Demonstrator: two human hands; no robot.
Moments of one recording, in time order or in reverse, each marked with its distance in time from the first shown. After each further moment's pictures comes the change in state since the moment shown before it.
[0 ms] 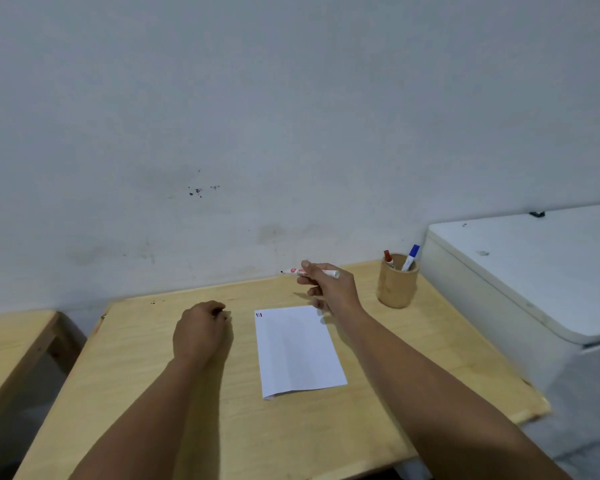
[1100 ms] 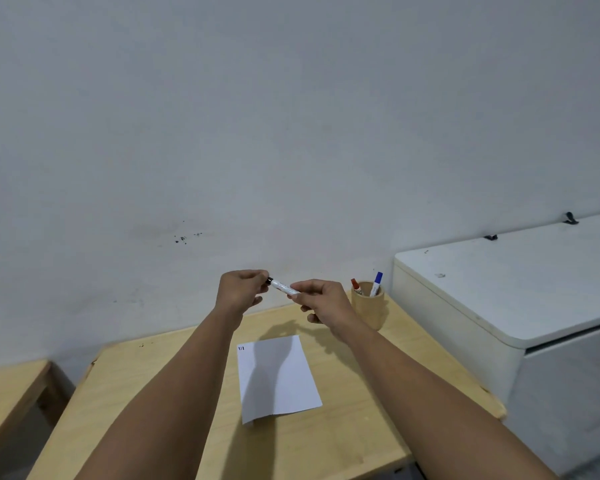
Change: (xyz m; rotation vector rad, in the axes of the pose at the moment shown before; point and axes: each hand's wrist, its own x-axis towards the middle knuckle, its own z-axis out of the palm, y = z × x) left_hand -0.010 0.182 -0.042 -0.812 -0.243 -0.045; right_hand -0.032 -0.050 -0.043 -0.232 -0.135 -0.173
